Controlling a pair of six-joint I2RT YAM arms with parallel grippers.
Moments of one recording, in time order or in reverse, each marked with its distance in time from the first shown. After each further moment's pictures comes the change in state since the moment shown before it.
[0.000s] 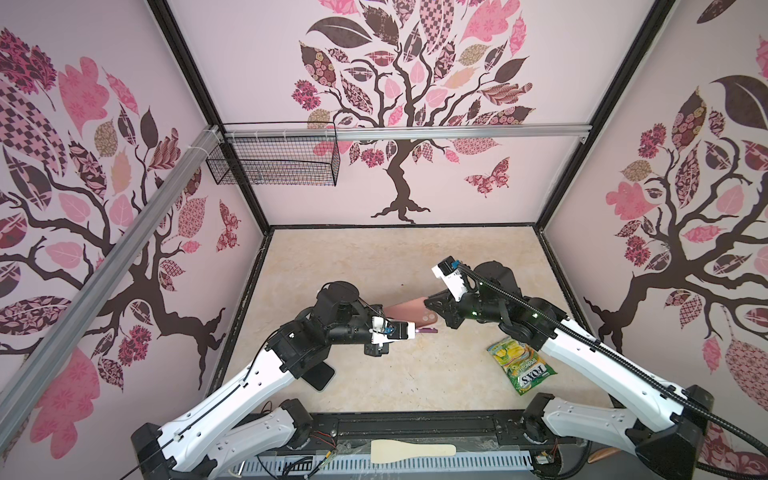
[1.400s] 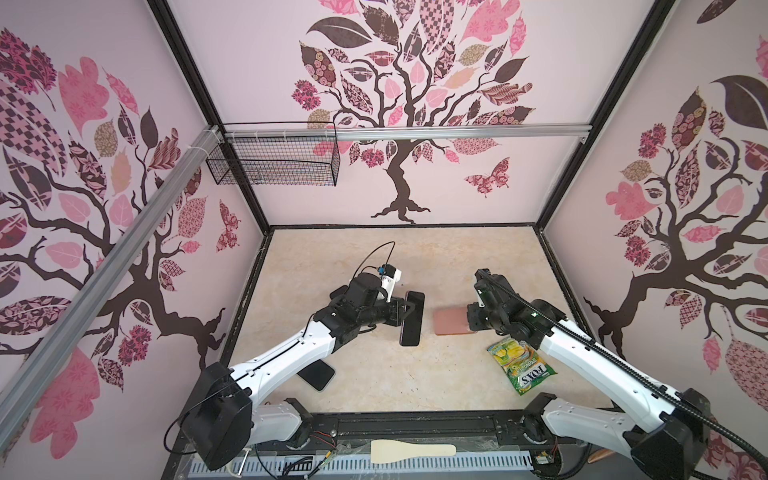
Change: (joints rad) left arm 0.100 0.353 -0.102 0.353 -0.201 -1.331; right arm -0.116 -0.005 -0.094 -0.358 0.497 0.268
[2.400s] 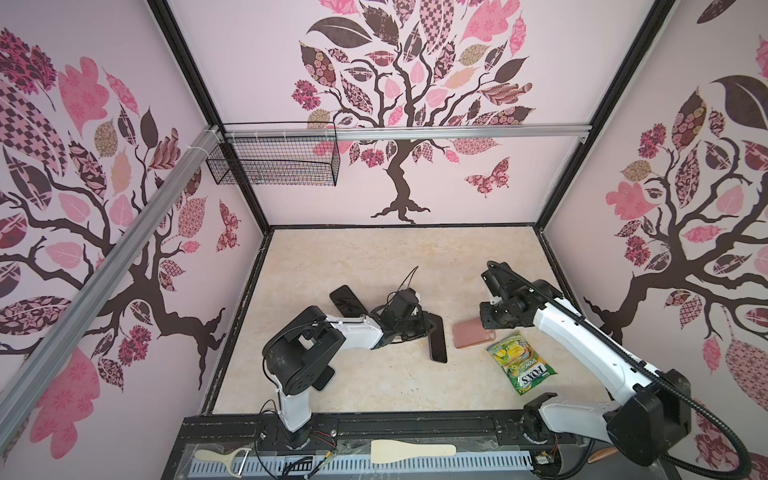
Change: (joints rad) left arm -0.124 0.535 0.039 0.370 -0.022 -0.451; right arm -0.185 0.145 0.108 -0.237 -0.058 -0.069
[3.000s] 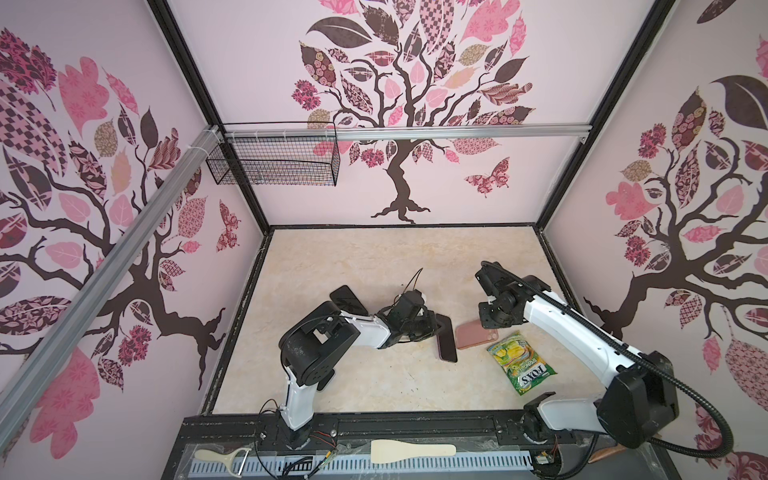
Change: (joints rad) left arm -0.014 0.096 0.040 0.107 0.045 -0.087; right arm -0.001 0.090 0.004 -0.005 0.077 0.005
